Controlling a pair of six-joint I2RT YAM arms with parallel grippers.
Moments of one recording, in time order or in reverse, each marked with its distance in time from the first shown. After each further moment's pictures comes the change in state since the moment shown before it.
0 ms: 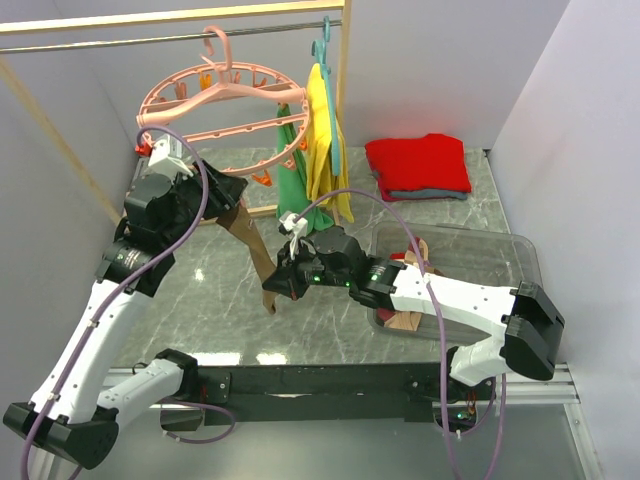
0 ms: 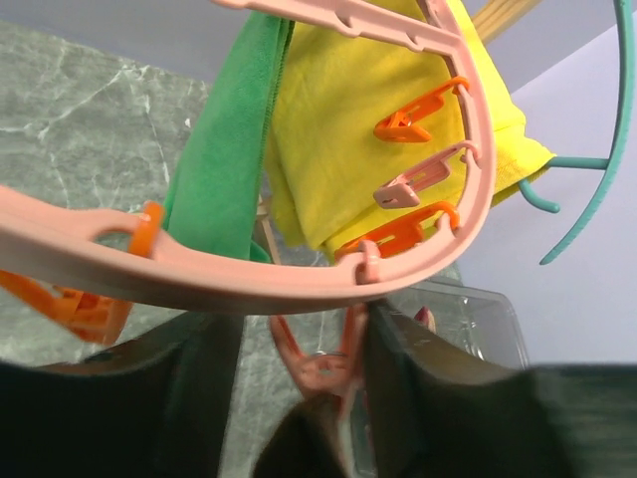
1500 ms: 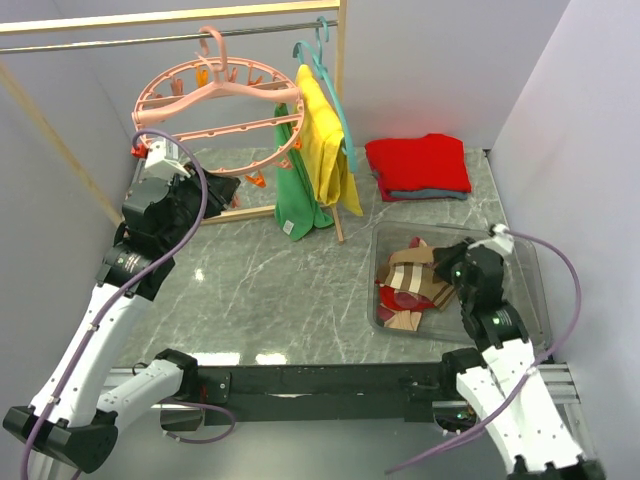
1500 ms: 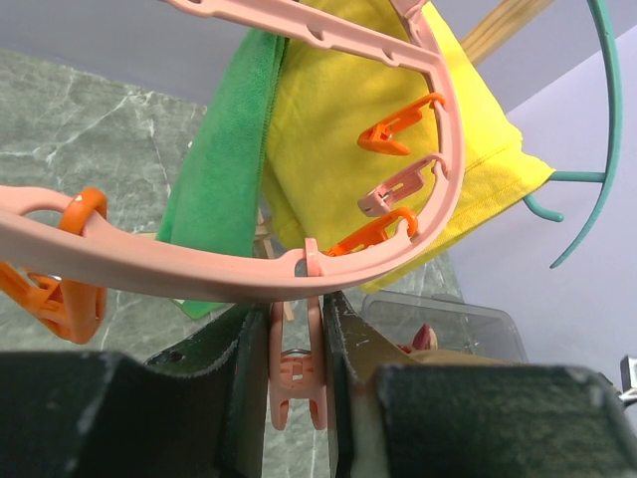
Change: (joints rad) left arm 0.000 -0.022 -0.033 0.057 -0.023 0.014; right arm -0.841 -0.830 -0.439 -0.448 0.469 0.319
